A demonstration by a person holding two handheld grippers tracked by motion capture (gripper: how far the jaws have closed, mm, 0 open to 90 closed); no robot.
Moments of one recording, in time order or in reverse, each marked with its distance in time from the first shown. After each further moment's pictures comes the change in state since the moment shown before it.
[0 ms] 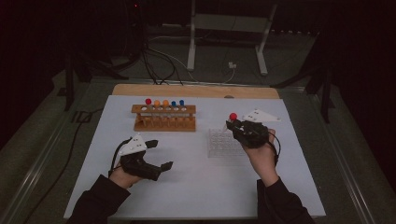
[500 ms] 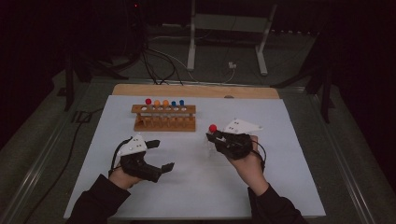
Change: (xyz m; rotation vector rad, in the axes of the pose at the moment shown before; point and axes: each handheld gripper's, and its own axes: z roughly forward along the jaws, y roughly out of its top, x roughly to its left) left arm -0.010 0.012 -0.007 -0.029 -0.034 0.015; right arm 0.051 -0.001 0.007 0.019 0.176 -0.081
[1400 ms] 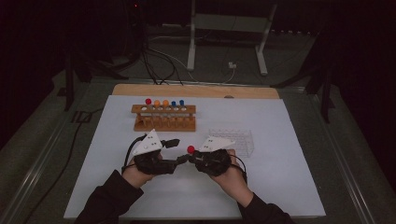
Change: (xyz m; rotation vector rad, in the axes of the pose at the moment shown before) left arm -0.022 0.027 0.027 -0.034 0.007 0.049; right arm 0.048 -0.022 0.034 0.108 0.161 -0.063
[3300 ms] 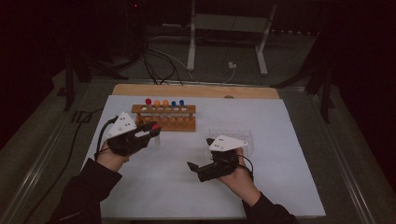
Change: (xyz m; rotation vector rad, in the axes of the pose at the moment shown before) left arm 0.055 0.024 -0.059 -0.002 0.248 0.046; right arm -0.007 -0.004 -0.020 -0.110 -0.013 0.031
